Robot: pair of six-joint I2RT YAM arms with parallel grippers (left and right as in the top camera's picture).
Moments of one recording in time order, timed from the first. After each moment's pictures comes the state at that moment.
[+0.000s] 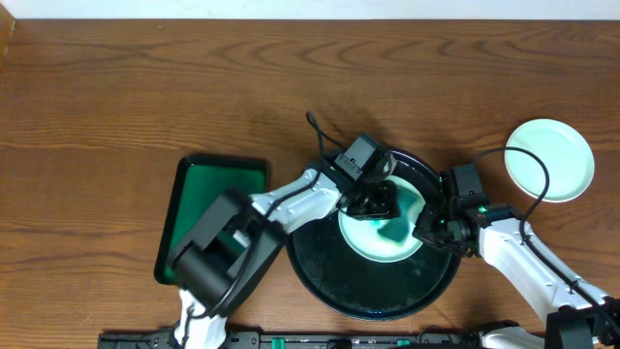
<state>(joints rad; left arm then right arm) -0.75 1.99 1.17 -0.24 0.61 -0.75 0.22 1.39 0.60 -0.57 -0.15 0.67</state>
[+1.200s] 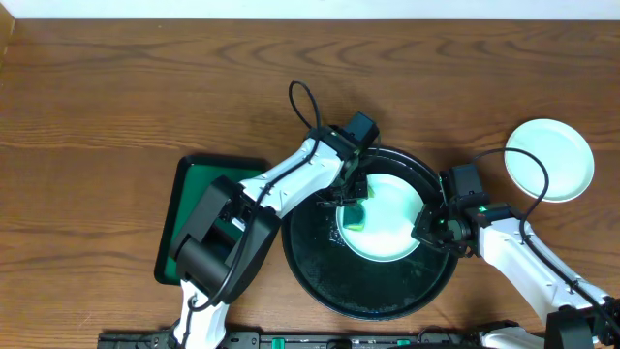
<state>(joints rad) -0.67 2.05 1.42 -0.85 0.19 -0.70 0.22 1.39 0.61 -0.58 -0.18 0.68</state>
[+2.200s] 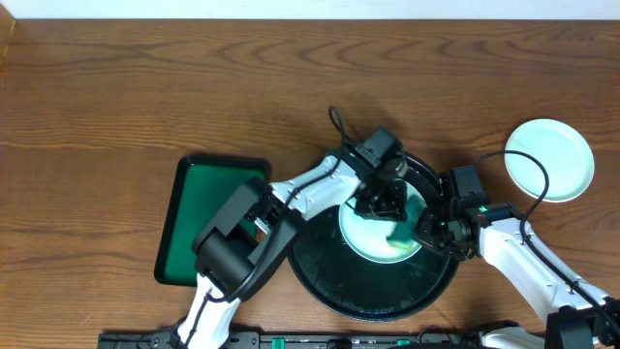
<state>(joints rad) -0.76 2.12 1.36 -0.47 0.65 -0.68 0.22 1.39 0.61 -0.62 -0.18 0.69</state>
